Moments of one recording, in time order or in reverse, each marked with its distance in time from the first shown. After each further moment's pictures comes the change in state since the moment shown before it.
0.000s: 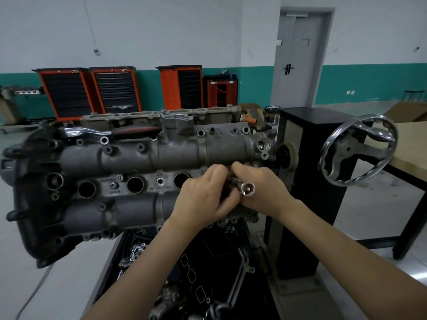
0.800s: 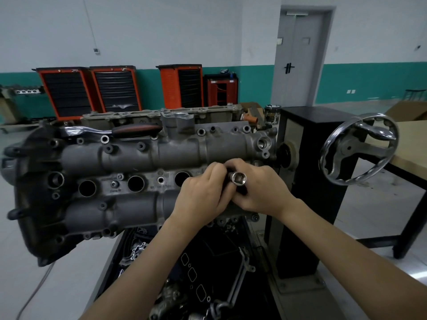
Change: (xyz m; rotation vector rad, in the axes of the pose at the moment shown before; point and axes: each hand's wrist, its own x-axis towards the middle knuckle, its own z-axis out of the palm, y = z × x) left_hand -0.001 -0.003 0.002 0.042 0.024 -0.001; right_hand -0.002 0.000 0.001 0.015 0.017 -0.004
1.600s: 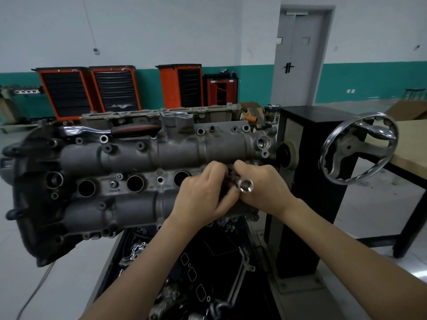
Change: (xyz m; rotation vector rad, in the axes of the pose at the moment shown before) left_hand 0.001 0.003 -0.005 -0.055 -0.025 -0.016; right_hand 0.001 0.002 0.000 -0.041 0.061 -0.041
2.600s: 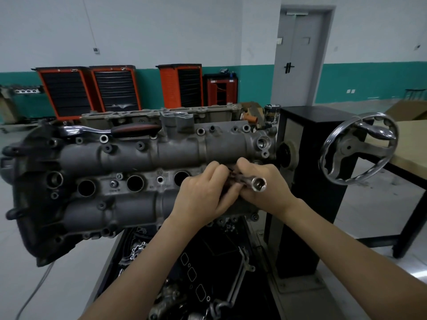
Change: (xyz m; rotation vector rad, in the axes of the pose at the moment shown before) left_hand -0.001 -0.002 0.001 0.041 0.020 0.059; right_hand 0.000 -0.001 -0.002 0.026 0.001 0.051
